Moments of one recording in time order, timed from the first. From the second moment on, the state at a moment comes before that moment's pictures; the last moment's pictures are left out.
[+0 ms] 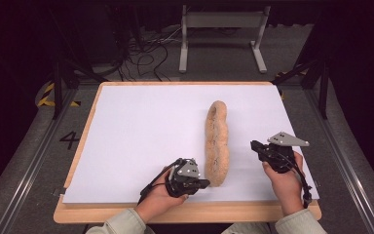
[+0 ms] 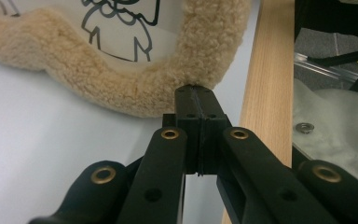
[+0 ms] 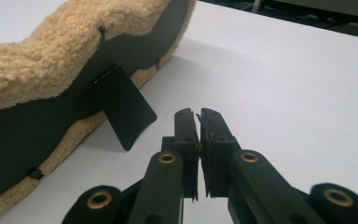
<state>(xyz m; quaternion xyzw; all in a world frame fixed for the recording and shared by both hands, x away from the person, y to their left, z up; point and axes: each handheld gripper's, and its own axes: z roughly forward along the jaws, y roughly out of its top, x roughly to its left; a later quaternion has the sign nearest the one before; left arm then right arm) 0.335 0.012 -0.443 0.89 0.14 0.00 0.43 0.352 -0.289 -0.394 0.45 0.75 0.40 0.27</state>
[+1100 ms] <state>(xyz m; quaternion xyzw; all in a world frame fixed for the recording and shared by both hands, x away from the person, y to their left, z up) 0.341 -0.013 -0.446 0.89 0.14 -0.02 0.42 0.352 -0.276 -0.362 0.43 0.77 0.43 0.19</state>
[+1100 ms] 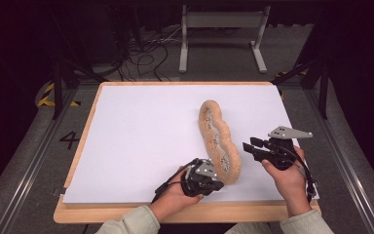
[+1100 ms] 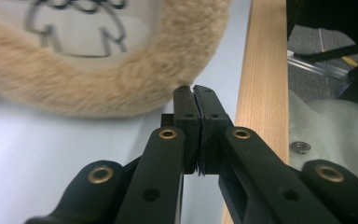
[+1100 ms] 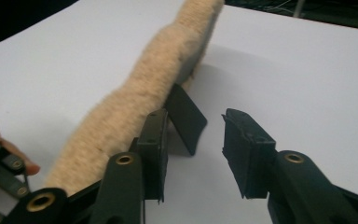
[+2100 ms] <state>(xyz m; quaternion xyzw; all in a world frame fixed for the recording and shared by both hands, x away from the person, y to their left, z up) 0.362 0.094 -0.424 0.85 0.25 0.03 0.46 0.446 -0.190 -0.349 0.49 0.82 0.29 0.09</state>
